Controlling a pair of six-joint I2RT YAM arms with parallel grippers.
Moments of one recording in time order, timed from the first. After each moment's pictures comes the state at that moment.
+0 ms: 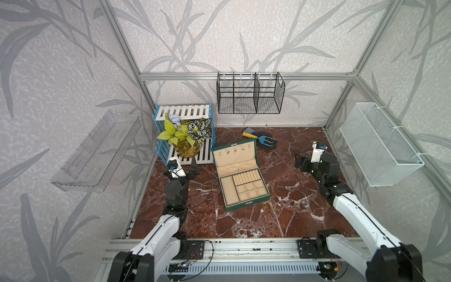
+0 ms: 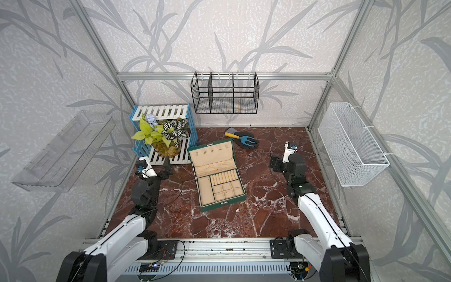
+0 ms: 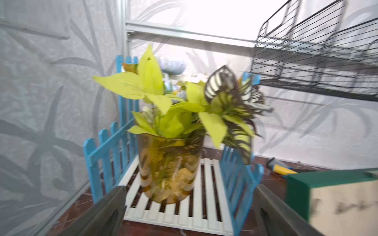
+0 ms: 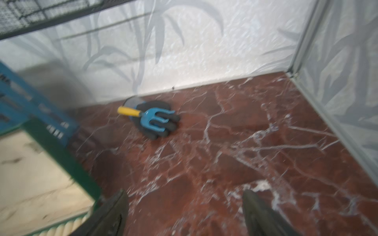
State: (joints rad) left arm -0.18 0.86 0.18 0.79 -0.22 -0.13; right arm 0.19 0.99 0.63 -0.07 0.02 0.29
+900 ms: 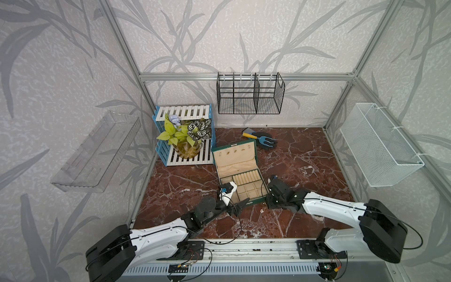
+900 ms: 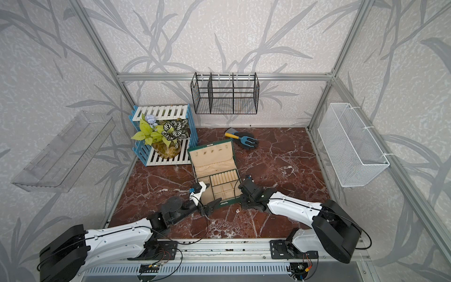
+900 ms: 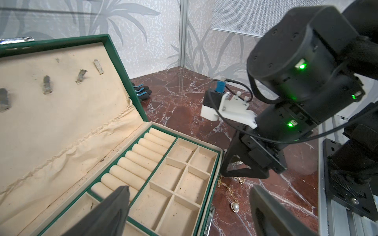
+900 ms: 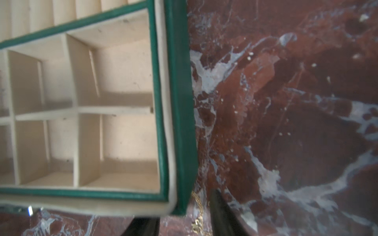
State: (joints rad) left arm -0.96 0.98 0.18 0.64 -0.05 -0.09; right arm 0.82 1.36 0.63 -0.37 0.10 0.65
